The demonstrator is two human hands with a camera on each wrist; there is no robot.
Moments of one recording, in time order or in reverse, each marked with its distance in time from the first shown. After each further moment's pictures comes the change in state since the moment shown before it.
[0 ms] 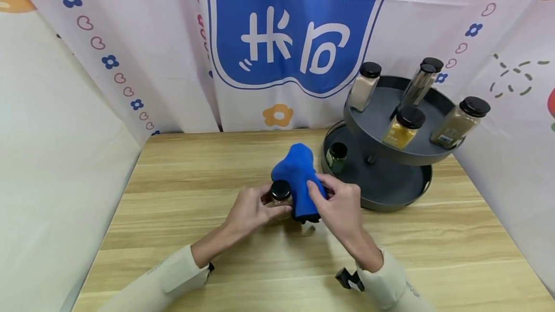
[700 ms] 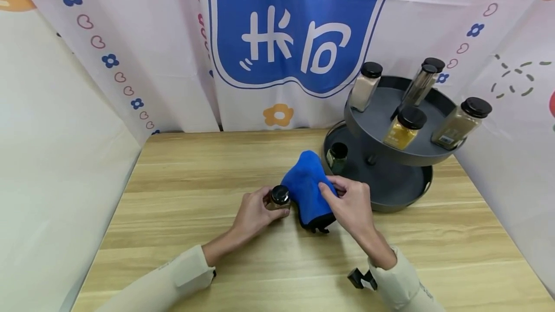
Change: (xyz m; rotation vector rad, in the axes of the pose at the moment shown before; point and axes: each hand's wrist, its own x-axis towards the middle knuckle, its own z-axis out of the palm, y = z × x) left_hand -0.004 -0.027 0.031 -0.070 0.073 -0.190; right_hand 0.001 0.019 -0.018 -0.022 -0.074 0.192
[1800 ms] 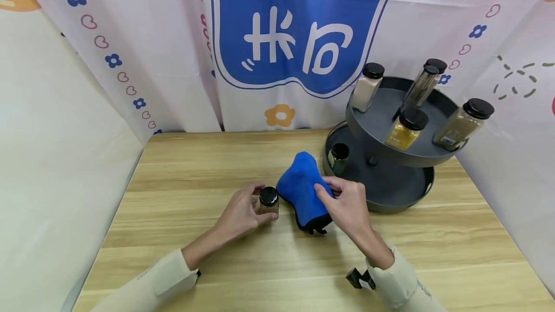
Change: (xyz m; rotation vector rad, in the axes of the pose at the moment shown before) left_hand -0.006 -0.013 -0.035 0.117 -0.125 -0.009; right_hand 0.001 -0.006 0.005 0.015 -0.047 -0.028
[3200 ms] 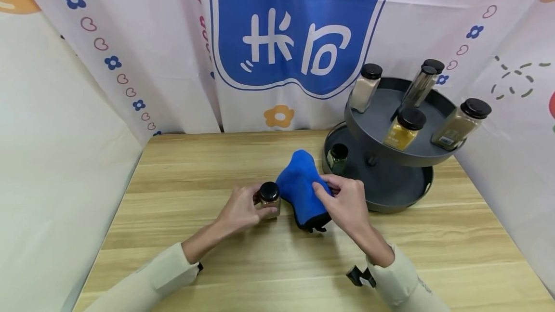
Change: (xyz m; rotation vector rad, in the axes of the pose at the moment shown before) left_hand 0.008 0.020 -0.017 -0.016 -0.084 0.052; right_hand 0.005 -0.009 -0.002 0.001 -0.008 -0.042
